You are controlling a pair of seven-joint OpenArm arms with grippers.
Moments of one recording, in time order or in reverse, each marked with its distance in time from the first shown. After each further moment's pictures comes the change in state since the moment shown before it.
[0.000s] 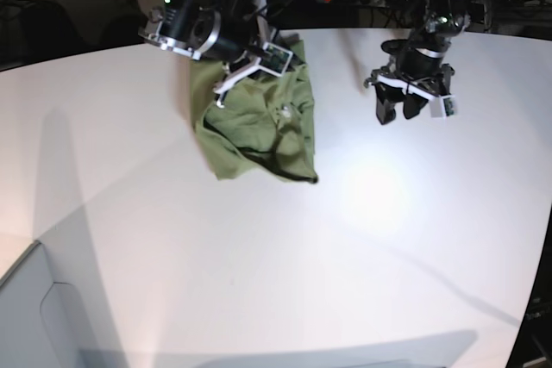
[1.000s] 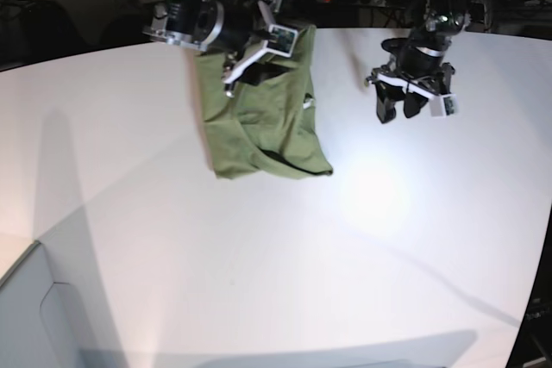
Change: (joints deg) left arm 0.5 -0.2 0.0 0.3 0.2 0.0 0.0; right arm 1.0 4.8 -2.7 -0.9 0.5 0.2 -0.2
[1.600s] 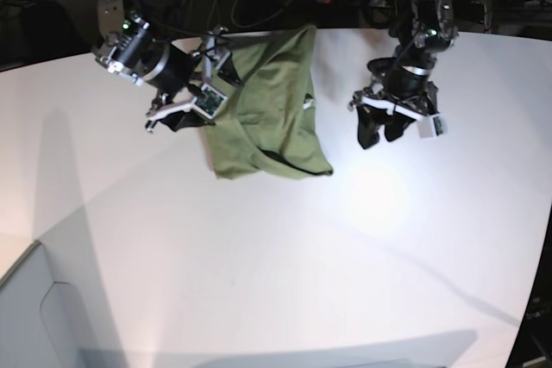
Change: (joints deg) left arm -5.6 8.0 0.3 3.7 0.0 0.2 5.4; right arm 1.5 -2.6 20.6 -1.9 -0.4 0.0 0.3
